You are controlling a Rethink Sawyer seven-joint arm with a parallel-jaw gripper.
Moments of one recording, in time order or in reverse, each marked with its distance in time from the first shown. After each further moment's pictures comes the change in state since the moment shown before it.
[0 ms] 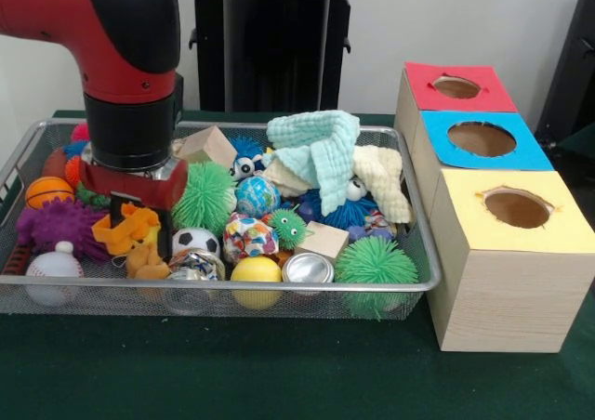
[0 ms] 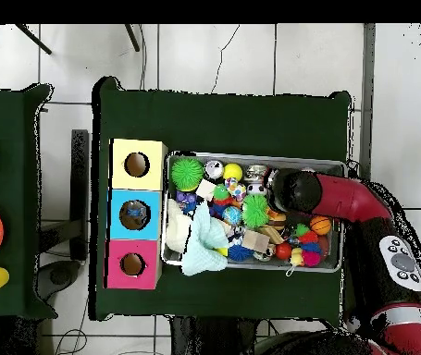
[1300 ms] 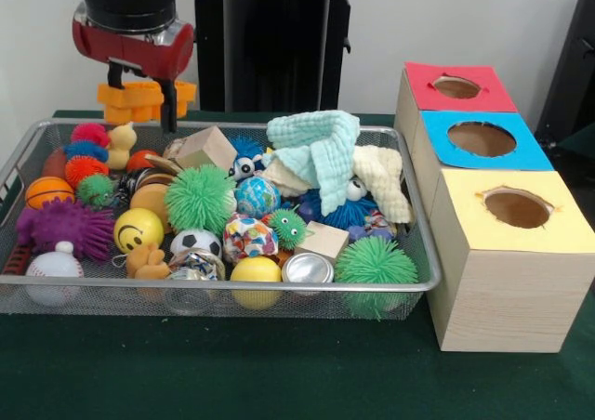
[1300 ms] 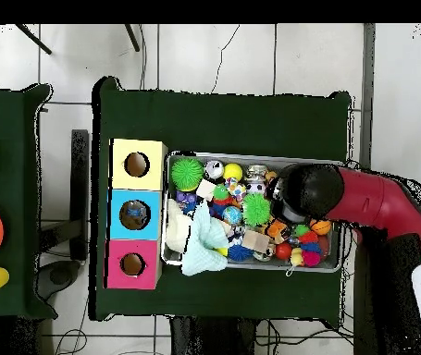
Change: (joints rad) arm 0.023 -0.276 -0.002 0.090 0.051 0.351 0.000
